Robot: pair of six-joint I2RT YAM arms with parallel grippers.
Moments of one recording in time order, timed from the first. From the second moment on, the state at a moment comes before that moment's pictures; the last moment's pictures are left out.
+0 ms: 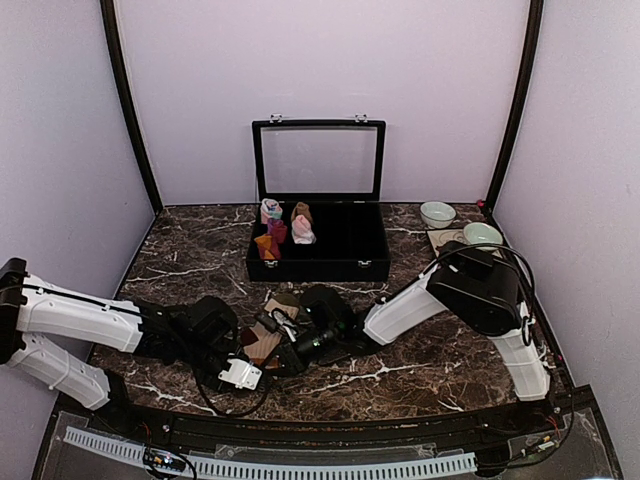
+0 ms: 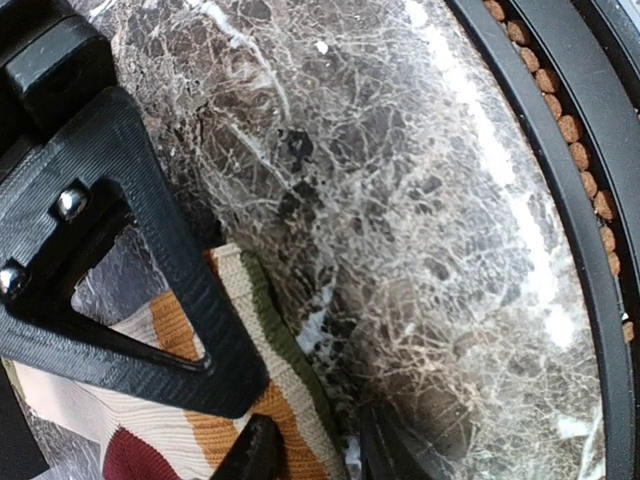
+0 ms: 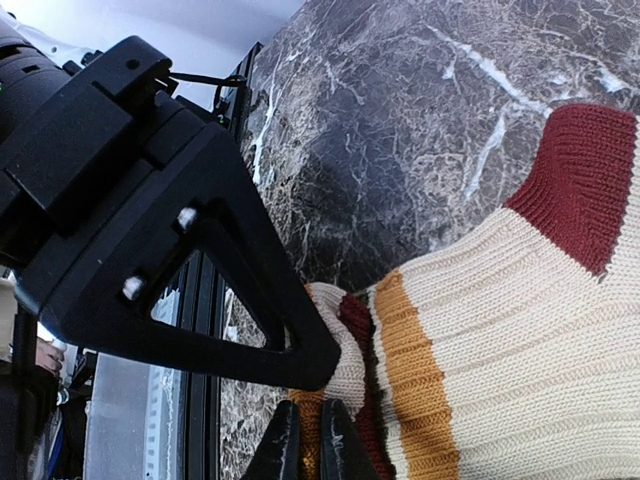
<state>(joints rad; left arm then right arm) -0.99 1.29 0.52 -0.33 0.13 0.97 1.09 2.27 1.21 0.47 -0.77 0.51</state>
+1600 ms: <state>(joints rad) -0.68 1.86 1.04 -0.83 0.66 0.89 1.15 1.72 0.45 0.76 0.00 0.27</state>
